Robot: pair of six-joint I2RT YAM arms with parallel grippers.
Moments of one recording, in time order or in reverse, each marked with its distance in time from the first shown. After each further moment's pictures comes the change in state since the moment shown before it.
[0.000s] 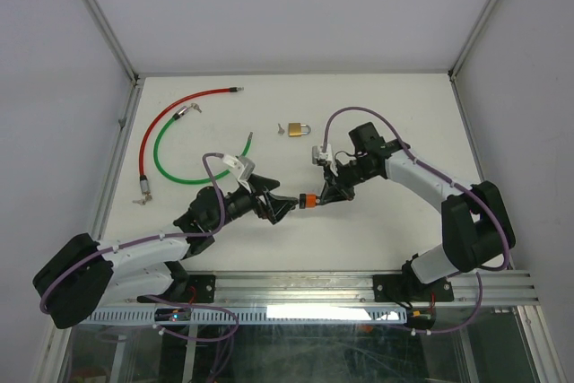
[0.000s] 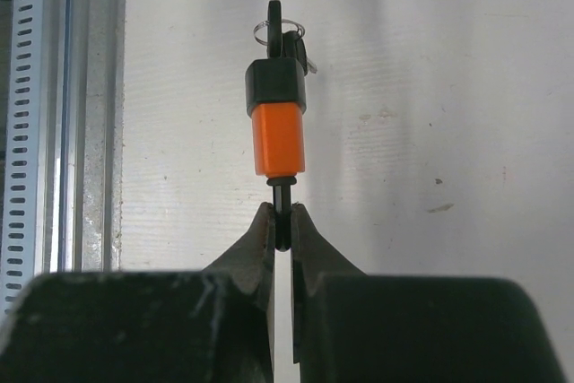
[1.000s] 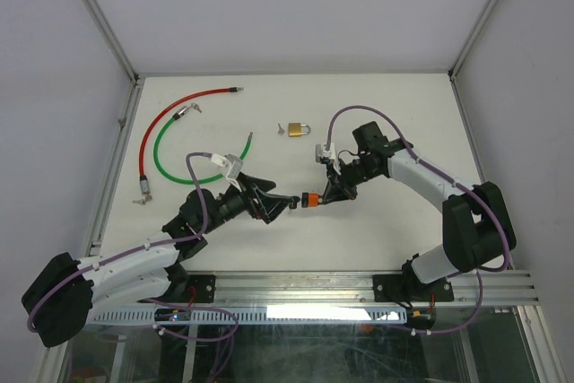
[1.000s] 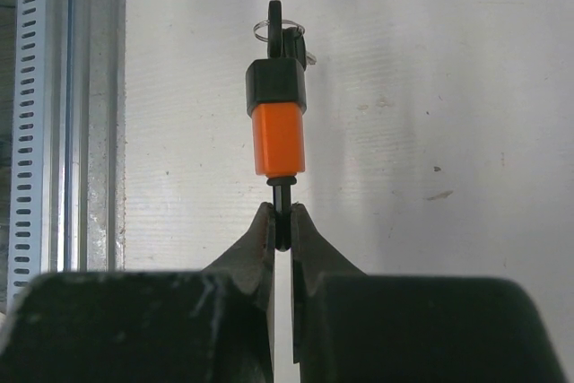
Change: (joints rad) left arm 0.013 -0.153 -0.008 -0.109 -0.013 -0.116; right arm -0.029 -0.006 0.000 -0.022 -0.011 -0.007
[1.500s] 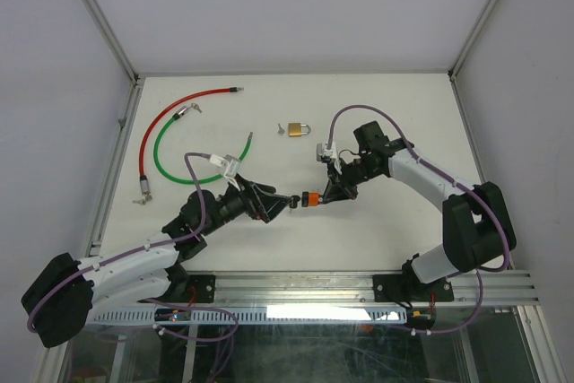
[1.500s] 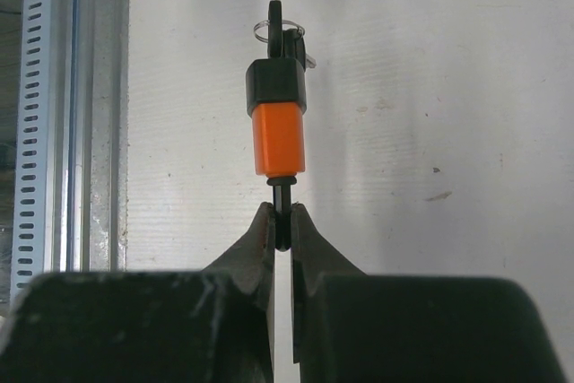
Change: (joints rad) left arm 0.000 -0.012 -0.016 -0.029 -0.011 -0.122; right arm -0.011 0.000 0.000 0.000 -0.014 0.000
